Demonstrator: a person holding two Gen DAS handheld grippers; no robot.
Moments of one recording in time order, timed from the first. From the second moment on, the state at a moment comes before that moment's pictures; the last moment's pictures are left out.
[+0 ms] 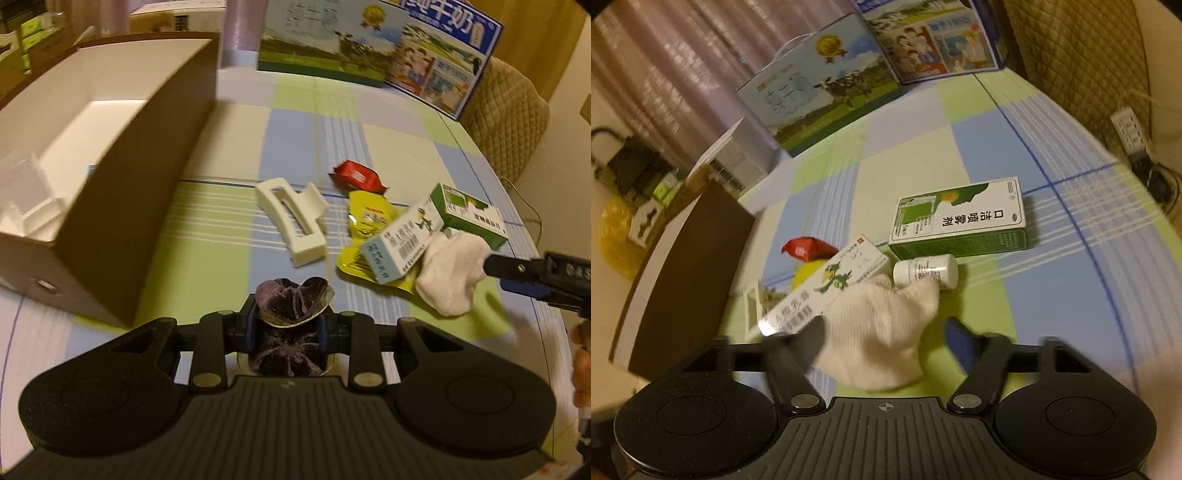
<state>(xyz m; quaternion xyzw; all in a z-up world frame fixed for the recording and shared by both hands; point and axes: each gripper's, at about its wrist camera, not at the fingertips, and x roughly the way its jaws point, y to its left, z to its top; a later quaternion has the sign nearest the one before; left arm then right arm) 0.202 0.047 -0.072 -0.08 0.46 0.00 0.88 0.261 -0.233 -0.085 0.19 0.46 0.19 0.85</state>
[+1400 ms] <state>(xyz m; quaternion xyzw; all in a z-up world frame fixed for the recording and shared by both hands) 0.153 0.070 -0.011 -0.09 0.42 -0.02 0.90 0.176 -0.183 -0.023 0.11 0.45 0.28 0.84</state>
